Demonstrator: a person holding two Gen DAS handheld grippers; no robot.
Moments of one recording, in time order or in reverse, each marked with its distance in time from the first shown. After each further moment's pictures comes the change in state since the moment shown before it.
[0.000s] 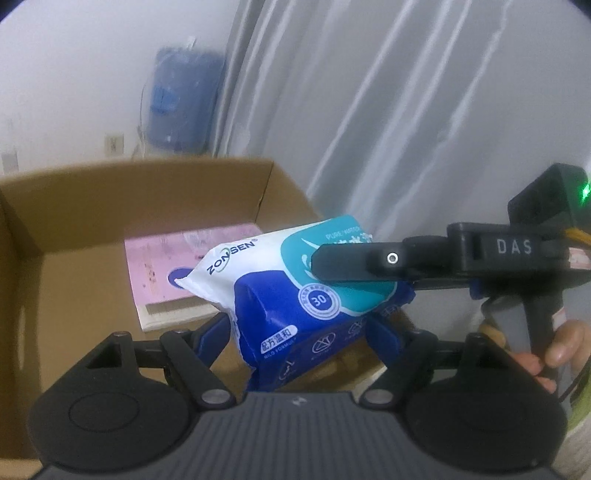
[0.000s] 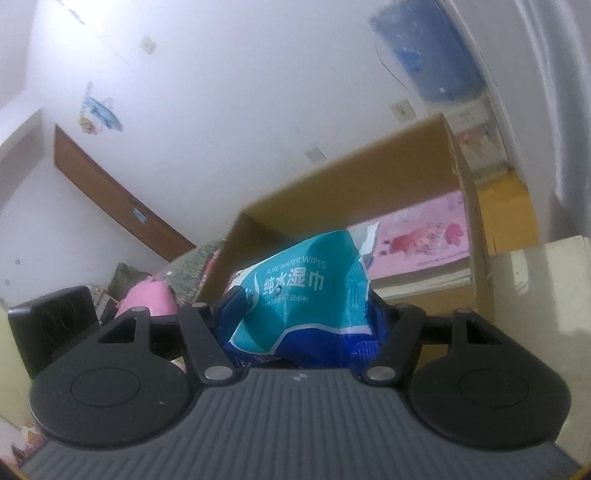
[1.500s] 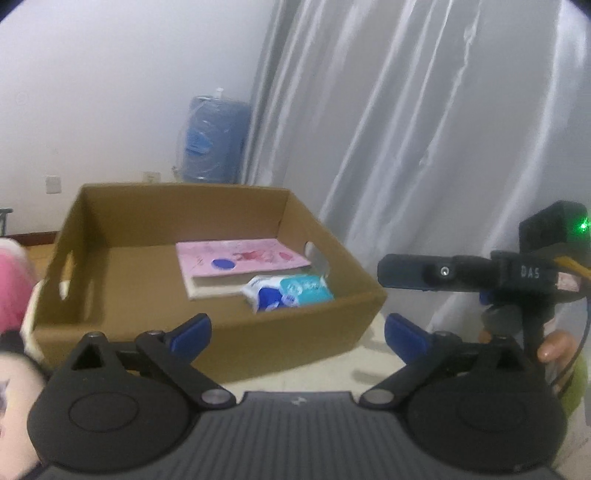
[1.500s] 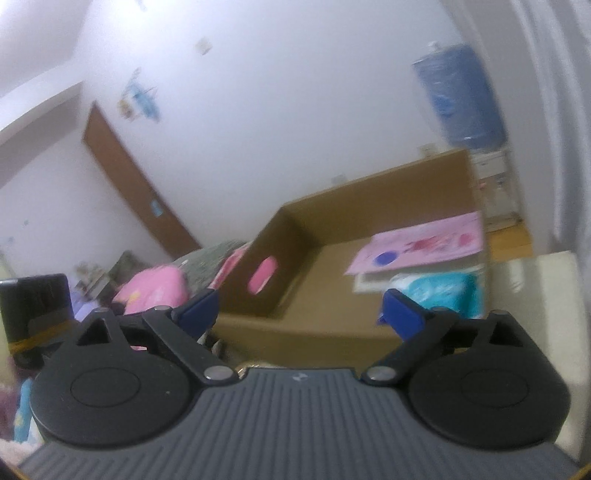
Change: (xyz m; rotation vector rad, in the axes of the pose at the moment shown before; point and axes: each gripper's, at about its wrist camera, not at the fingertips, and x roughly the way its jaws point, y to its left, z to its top) left arm -0.126 -0.028 -0.091 0.008 -0.184 0.106; right arm -0.066 0.051 -0.075 -0.208 -0.104 0.051
